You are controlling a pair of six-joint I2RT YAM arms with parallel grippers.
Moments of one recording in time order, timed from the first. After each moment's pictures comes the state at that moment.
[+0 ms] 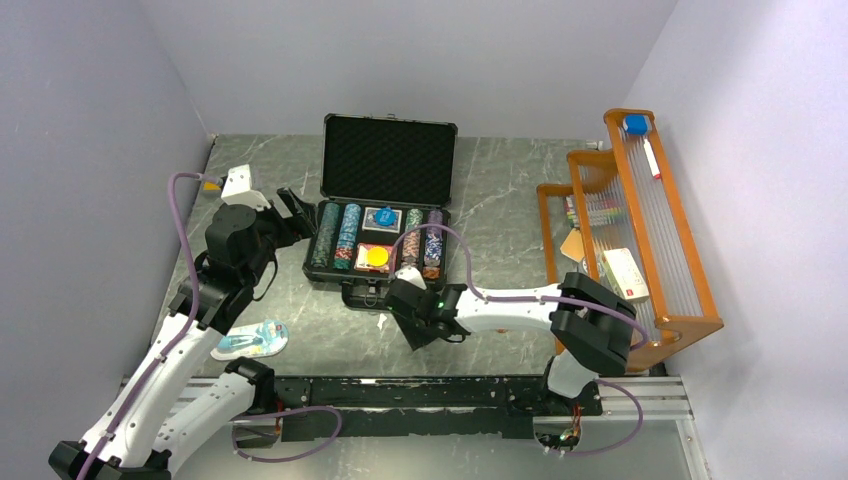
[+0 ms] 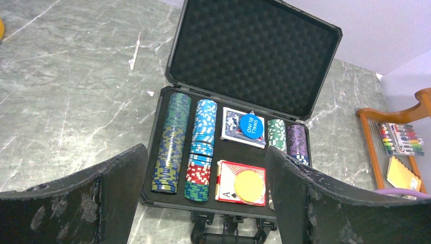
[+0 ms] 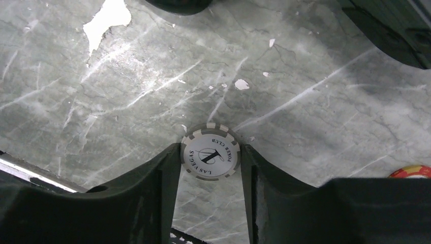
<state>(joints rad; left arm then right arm) -0.40 0.77 0.85 -0.33 -0.28 -0.47 1.16 1.61 0.88 -0.45 0.23 0.53</state>
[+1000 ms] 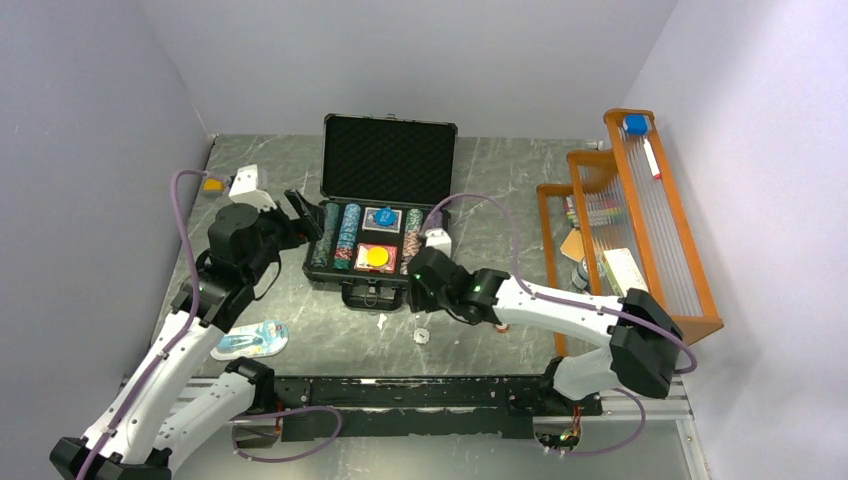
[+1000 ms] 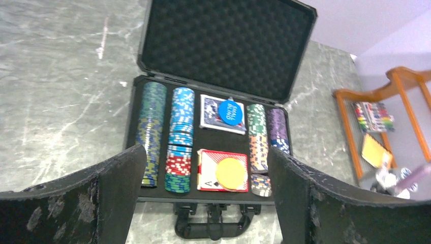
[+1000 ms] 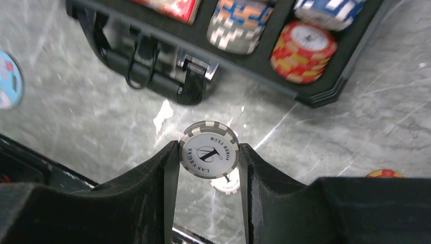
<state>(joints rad) -0.40 0.78 0.85 -0.33 -0.20 -0.49 1.06 1.38 0.86 -0.36 0.28 0.67</state>
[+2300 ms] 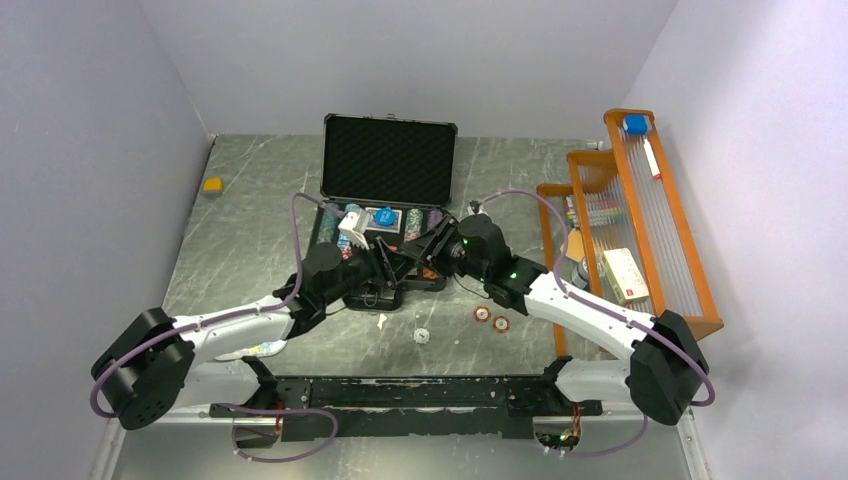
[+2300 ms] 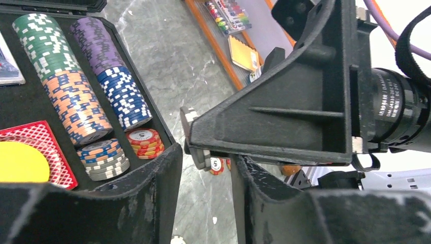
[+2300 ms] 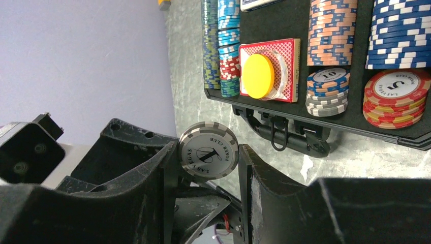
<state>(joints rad) -0.80 1.21 0.47 0.64 0.09 -0.70 0.78 1.22 0.77 0.02 0.00 1.22</state>
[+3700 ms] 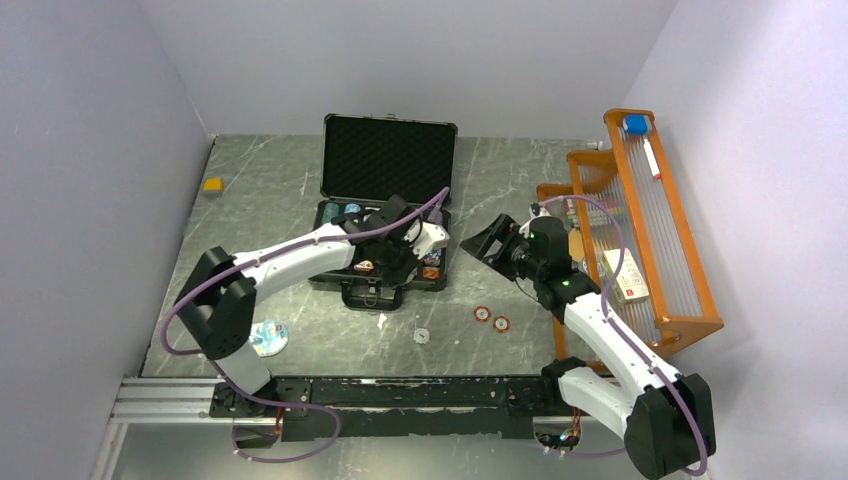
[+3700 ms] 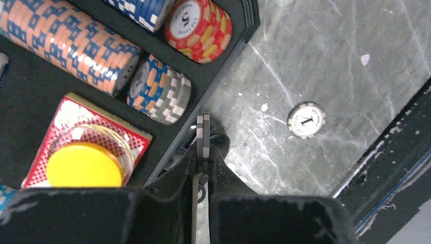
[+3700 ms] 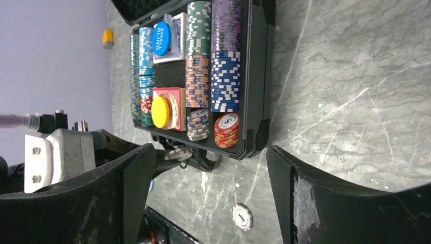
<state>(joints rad) -0.83 1.65 1.21 -0.62 0.17 0.17 0.33 0.98 0.58 -0.11 -0.23 0.86</state>
